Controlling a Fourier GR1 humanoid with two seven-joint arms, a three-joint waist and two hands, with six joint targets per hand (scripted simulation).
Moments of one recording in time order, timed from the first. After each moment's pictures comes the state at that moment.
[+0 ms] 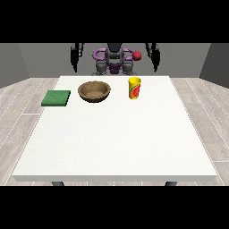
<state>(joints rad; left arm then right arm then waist) 0.01 0.10 -0.02 -1.56 0.02 0.00 -0.02 0.01 -0.08 0.01 -1.56 0.03 0.03 0.00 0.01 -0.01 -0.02</state>
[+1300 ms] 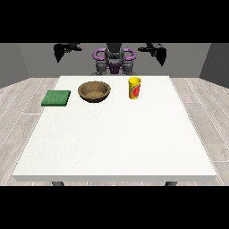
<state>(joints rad) -0.15 0.13 0.16 -1.54 0.14 -0.05 -0.16 -0.04 -0.19 -0.21 -1.63 -0.20 0.22 -0.06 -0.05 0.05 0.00</state>
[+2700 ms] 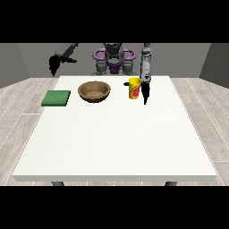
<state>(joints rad) -0.48 0.07 0.25 -0.68 0.05 0.10 -0.85 -0.15 -0.23 -0.24 -1.47 -0.18 0.32 -0.27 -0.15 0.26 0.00</state>
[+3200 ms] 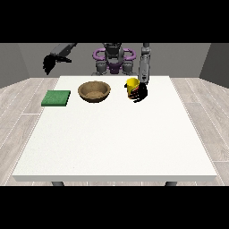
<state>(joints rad) -0.48 0.07 0.21 -0.66 -0.08 0.34 -0.97 -0.19 -0.28 -0.28 -1.44 -0.21 0.35 -0.27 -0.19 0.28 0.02</state>
